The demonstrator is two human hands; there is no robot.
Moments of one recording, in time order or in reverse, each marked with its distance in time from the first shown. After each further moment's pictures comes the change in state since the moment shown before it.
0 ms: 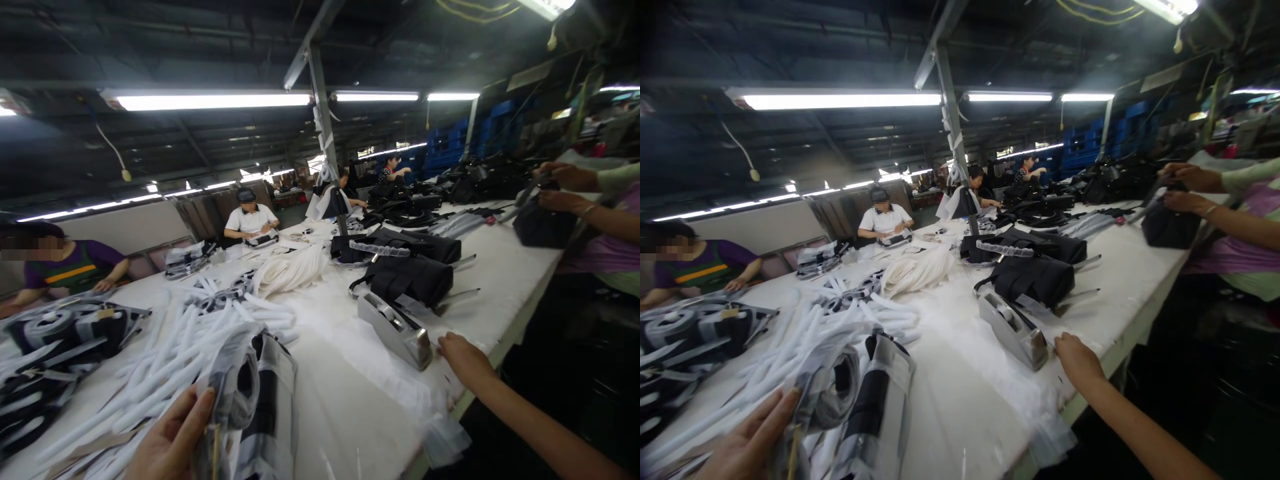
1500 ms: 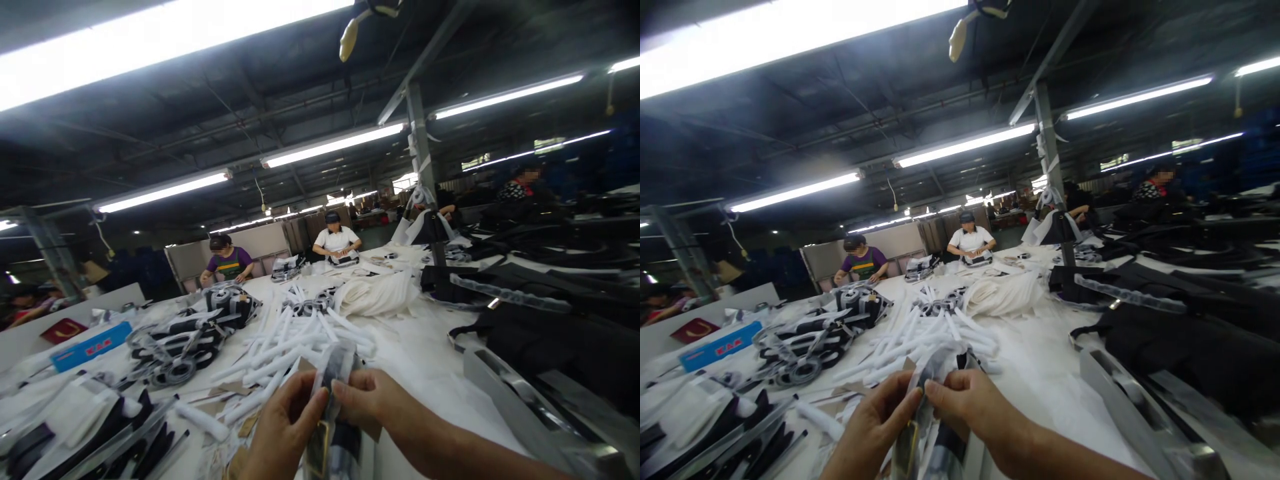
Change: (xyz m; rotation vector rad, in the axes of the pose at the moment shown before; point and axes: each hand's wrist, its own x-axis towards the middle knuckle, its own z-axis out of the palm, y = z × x) left_hand -0.023 0.008 0.010 0.019 -0.096 0.420; right_hand -0.051 -0.324 -0.193 1.710 -1.000 -0.523
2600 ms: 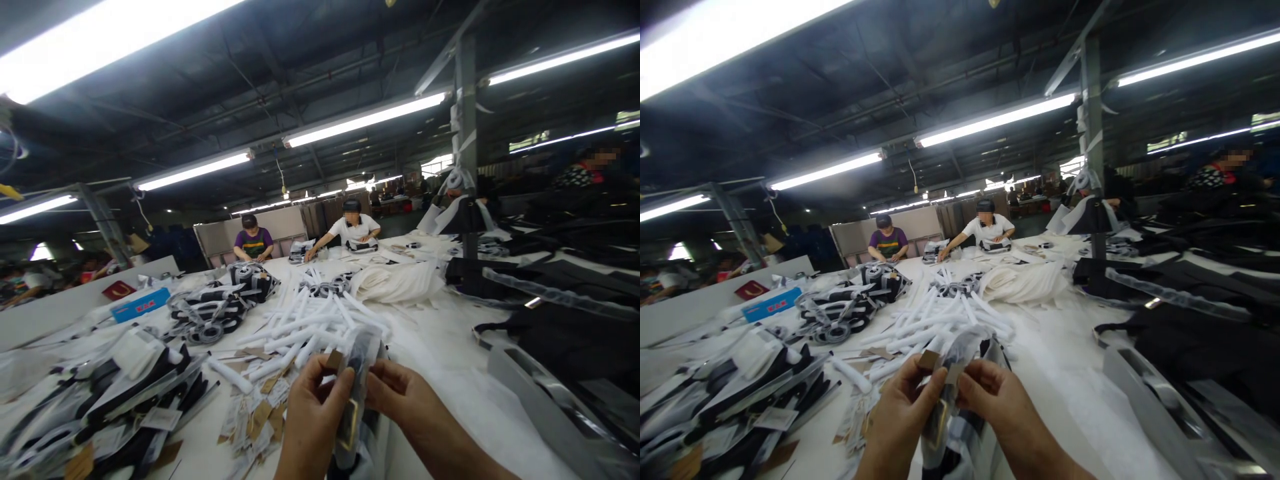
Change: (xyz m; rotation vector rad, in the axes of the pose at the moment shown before) left_hand -0.020 0.006 0.027 -0.097 0.249 -0.037; right_hand -0.018 0.014 0.012 0.096 0.081 -0.114
